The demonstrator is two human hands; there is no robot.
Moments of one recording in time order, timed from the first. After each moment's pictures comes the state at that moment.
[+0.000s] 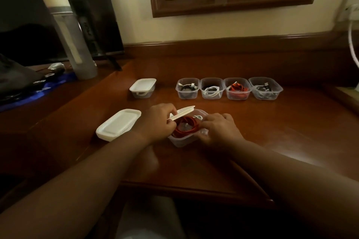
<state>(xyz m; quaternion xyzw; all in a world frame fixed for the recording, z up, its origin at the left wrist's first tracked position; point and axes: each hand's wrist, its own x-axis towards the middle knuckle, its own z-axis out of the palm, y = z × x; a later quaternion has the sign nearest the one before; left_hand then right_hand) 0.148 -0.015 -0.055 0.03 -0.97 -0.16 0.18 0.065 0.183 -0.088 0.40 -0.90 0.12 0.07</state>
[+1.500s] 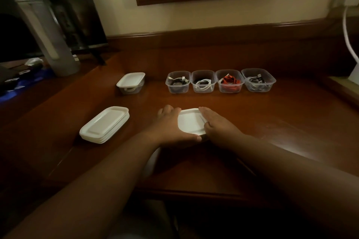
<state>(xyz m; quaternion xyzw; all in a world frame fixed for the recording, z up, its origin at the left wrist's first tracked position) 0.108 0.027 -0.080 0.08 -0.99 -0.14 -0.01 0.039 0.194 -0.099 0.30 -0.91 0.27 -0.09</state>
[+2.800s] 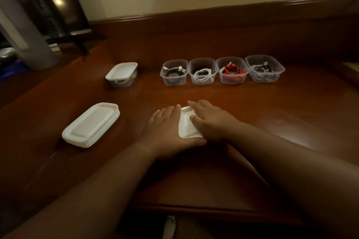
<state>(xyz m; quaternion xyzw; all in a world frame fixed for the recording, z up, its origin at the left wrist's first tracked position) 0.104 0.029 -0.097 0.05 -0.99 -0.09 -0.03 0.008 0.173 -0.100 0.34 -0.92 0.17 -0.12</state>
